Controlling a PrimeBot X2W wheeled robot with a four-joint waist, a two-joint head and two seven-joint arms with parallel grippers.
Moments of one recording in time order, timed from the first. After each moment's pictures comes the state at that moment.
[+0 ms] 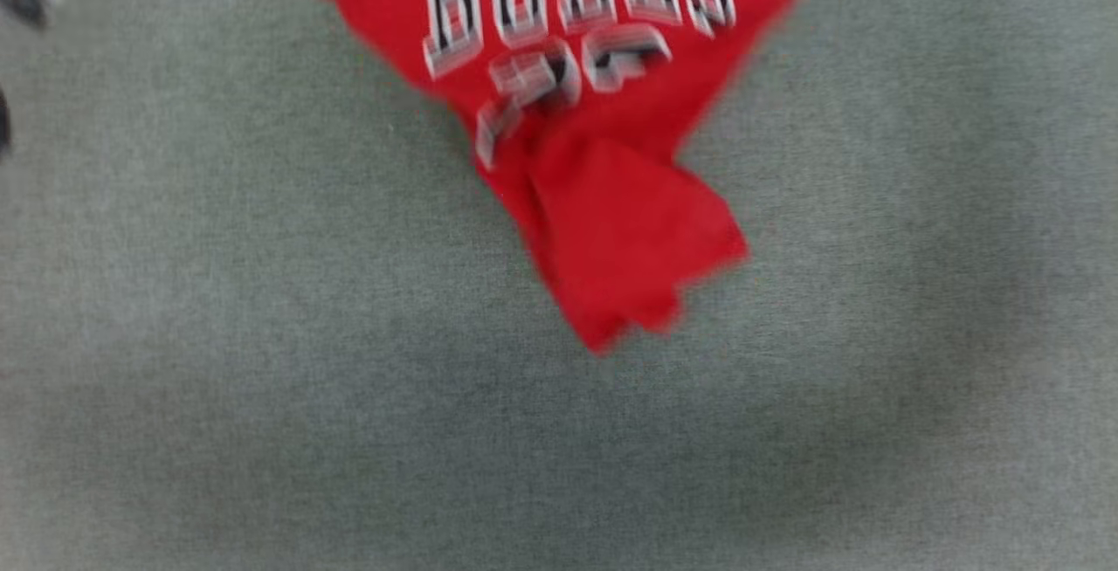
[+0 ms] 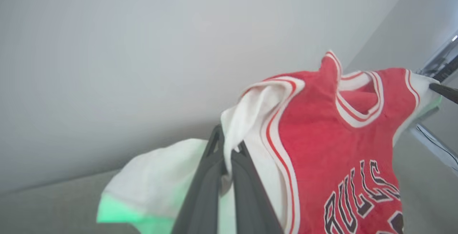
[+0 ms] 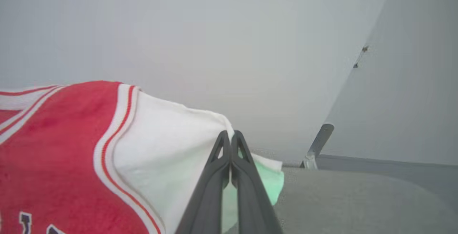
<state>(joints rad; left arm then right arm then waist) -1.53 0.88 -1.16 0.47 -1.49 -0.13 -0.01 -1.22 -0.24 0.03 0.54 0.32 0.13 0.36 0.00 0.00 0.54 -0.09</state>
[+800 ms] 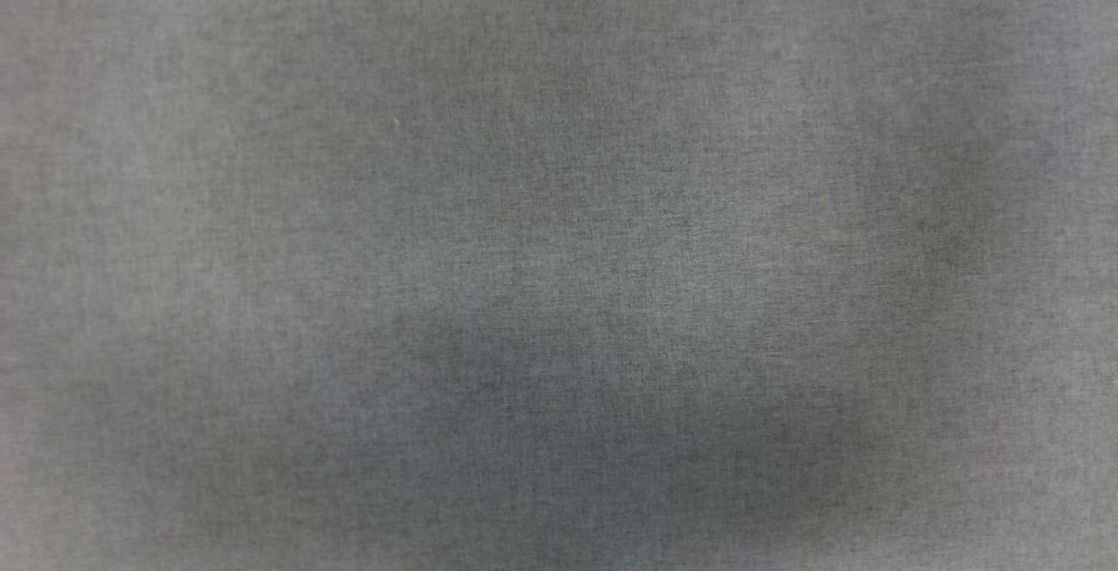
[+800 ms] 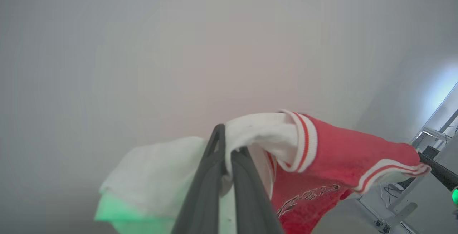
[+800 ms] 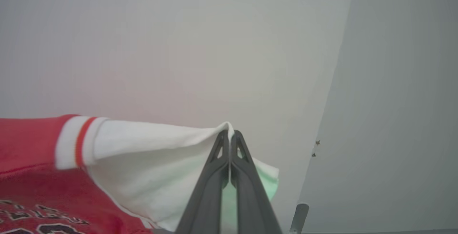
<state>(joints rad) -1.71 0.76 -1.02 0.63 -1.57 -0.13 -0.18 -1.51 -0.20 -0.17 0.68 0.10 0.13 0.12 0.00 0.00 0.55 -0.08</state>
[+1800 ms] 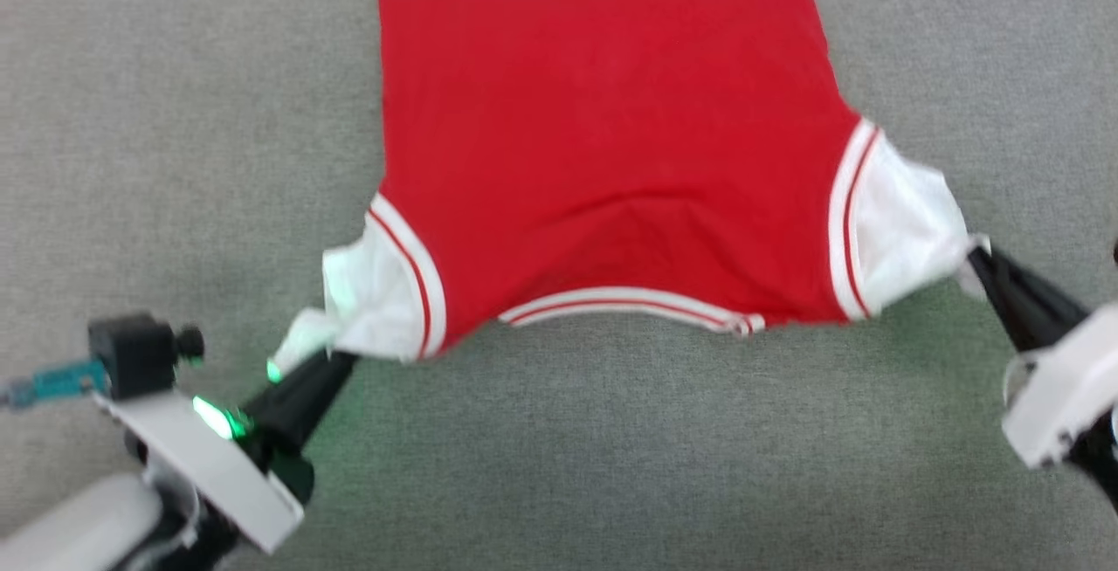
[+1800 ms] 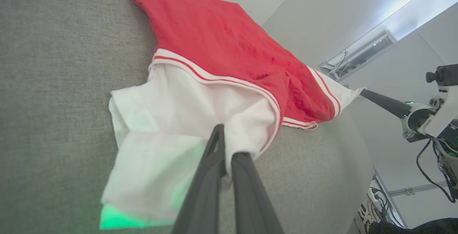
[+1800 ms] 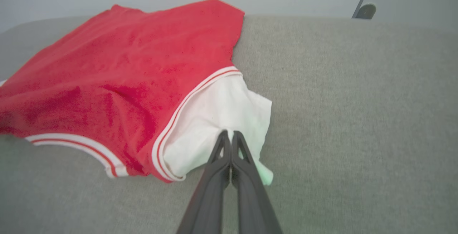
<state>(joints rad) -0.52 0.96 -0.93 -0.06 -1.43 -0.13 -0.26 -0.24 -0.31 -0.03 -0.23 0.48 0.13 0.59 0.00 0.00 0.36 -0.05</state>
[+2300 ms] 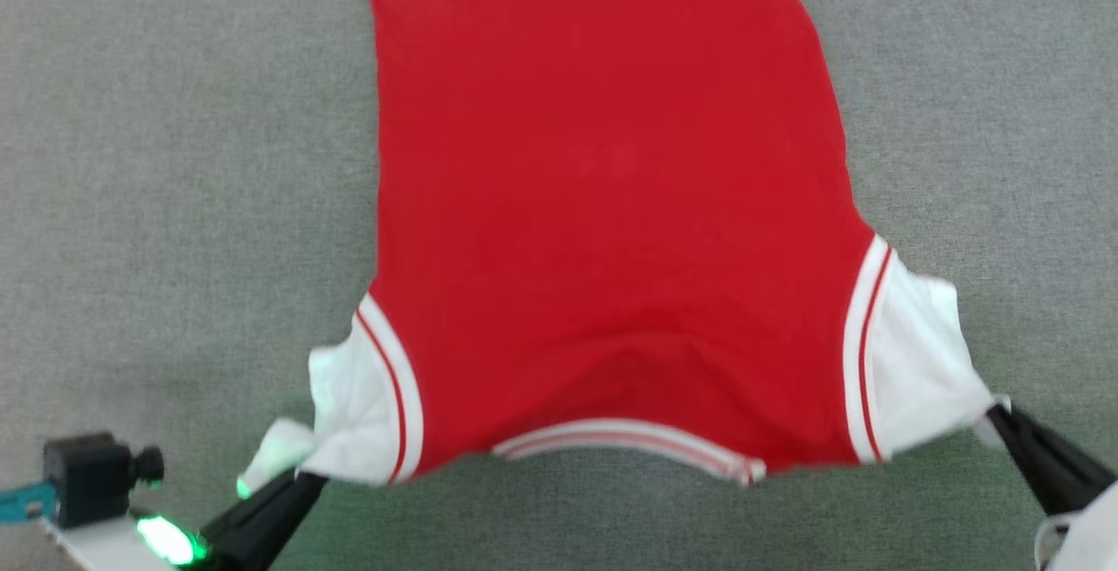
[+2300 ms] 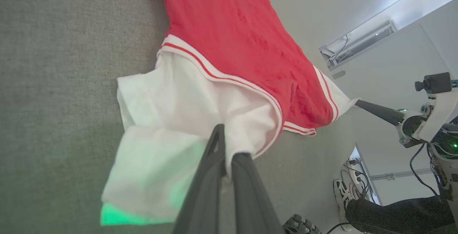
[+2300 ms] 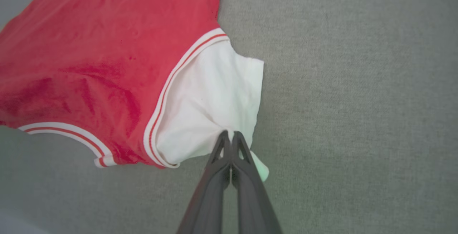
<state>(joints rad) -0.18 1.09 -0.76 -0.27 -1.40 -0.13 -0.26 0.11 -0.26 -0.13 -0.50 0.50 0.13 0.72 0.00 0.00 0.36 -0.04</state>
